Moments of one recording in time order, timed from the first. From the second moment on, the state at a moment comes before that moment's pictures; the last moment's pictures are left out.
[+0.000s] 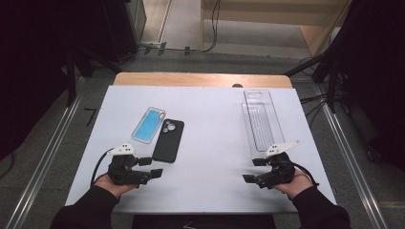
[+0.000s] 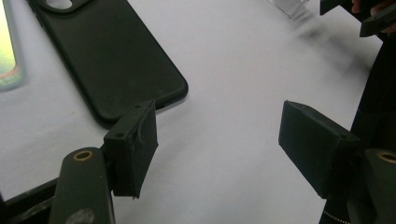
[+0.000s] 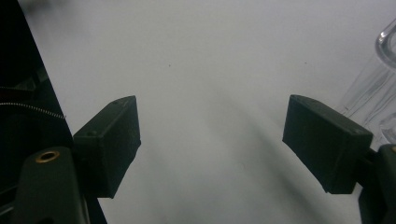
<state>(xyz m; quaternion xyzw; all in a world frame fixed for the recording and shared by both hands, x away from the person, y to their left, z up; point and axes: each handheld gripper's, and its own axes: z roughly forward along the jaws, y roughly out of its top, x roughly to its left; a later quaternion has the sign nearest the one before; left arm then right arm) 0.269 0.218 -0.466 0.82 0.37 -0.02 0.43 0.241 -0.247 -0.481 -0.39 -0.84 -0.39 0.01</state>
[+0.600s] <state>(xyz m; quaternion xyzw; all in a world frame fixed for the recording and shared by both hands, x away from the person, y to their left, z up) 0.269 0.216 -0.465 0.83 0.37 -0.02 0.41 0.243 -0.249 -0.483 -0.40 -0.84 -0.37 0.02</state>
